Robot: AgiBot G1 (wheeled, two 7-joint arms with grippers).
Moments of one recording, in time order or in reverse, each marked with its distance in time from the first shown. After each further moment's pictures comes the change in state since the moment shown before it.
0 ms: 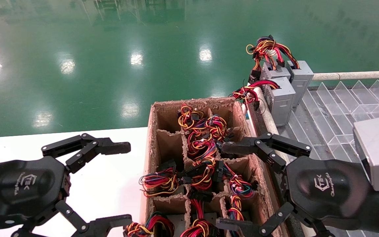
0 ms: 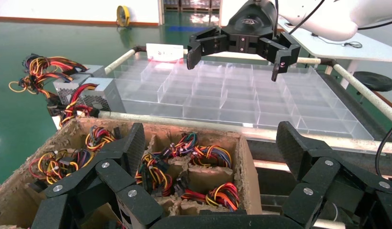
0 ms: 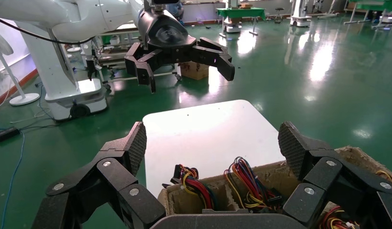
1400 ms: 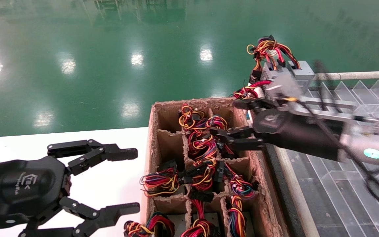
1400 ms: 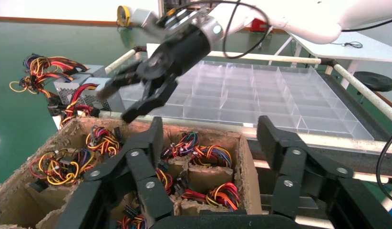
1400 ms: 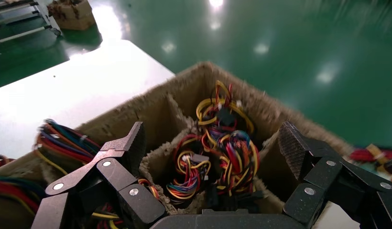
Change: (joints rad) left arm 0.000 0.000 0.000 0.000 0.000 0.000 0.000; right arm 0.188 -0.156 -0.182 -0.063 -0.500 0.450 0.295
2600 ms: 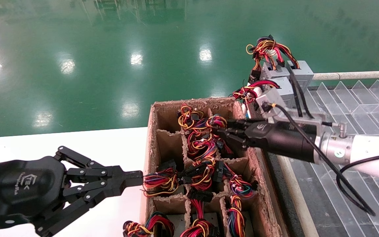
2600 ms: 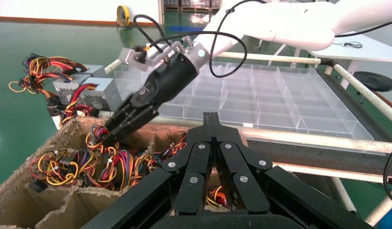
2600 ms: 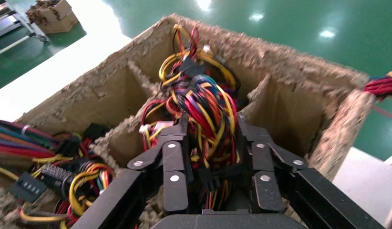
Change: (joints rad) left arm 0.000 0.000 0.000 0.000 0.000 0.000 0.000; right arm 0.045 -0.100 -0.064 -0.215 -0.079 0.024 0.047
